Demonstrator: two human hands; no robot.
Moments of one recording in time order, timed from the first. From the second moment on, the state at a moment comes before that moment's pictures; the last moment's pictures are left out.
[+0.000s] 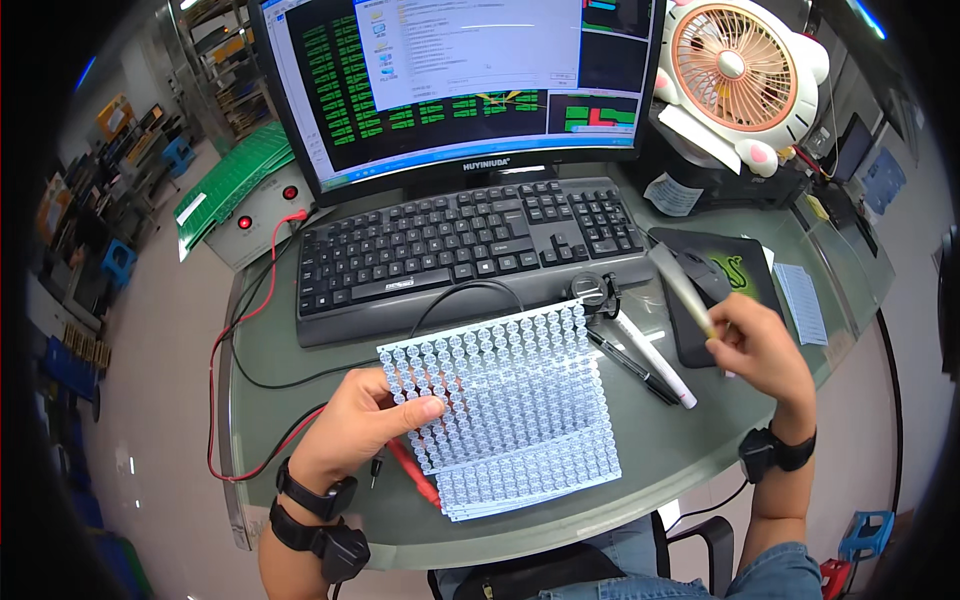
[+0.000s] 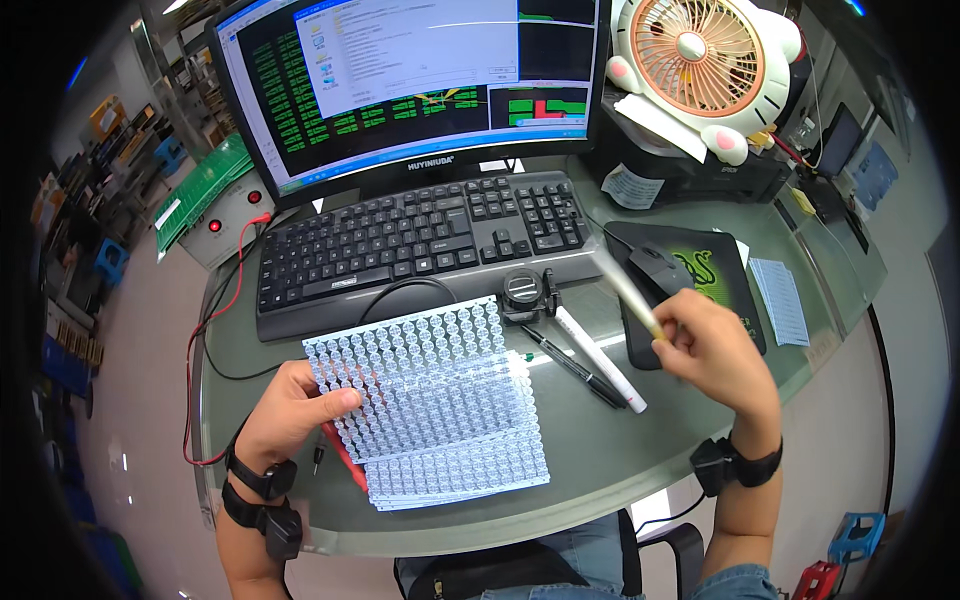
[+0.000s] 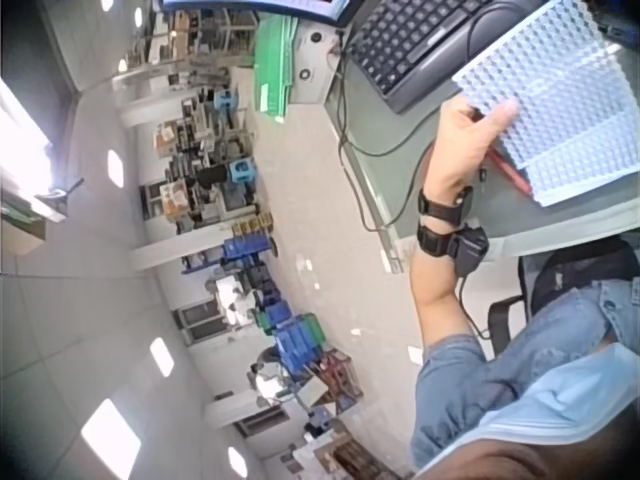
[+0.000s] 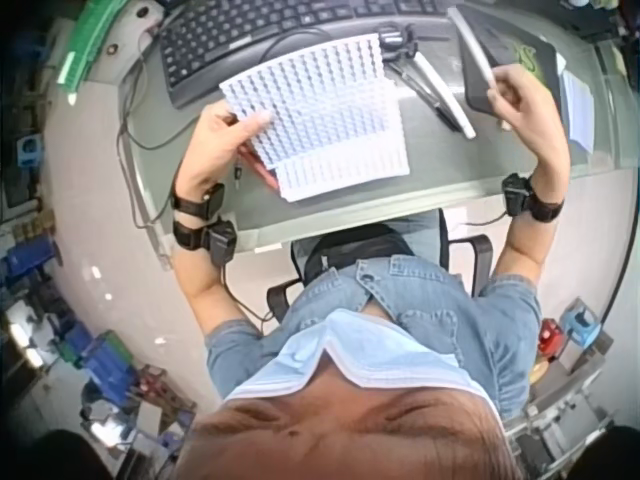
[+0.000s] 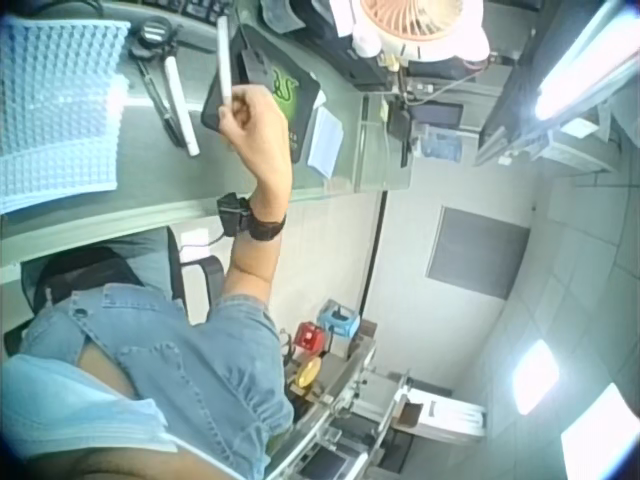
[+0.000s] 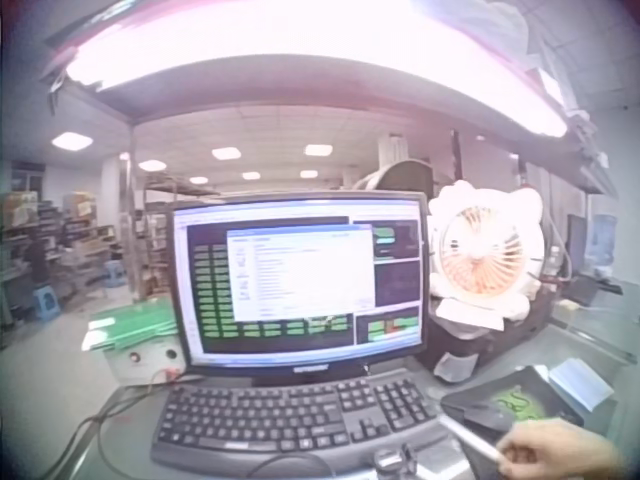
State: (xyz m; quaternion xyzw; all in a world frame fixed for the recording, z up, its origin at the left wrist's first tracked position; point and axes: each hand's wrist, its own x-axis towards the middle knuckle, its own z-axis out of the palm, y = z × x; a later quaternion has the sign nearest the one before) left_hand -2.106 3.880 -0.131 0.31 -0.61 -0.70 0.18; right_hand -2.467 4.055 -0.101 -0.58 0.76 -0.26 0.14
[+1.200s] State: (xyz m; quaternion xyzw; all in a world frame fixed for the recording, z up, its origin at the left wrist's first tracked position) left_hand -2.110 3.871 -0.147 0.26 -0.53 -0.77 0.23; right_hand -2.393 3.980 -0.132 -0.61 0.59 -0.49 0.18
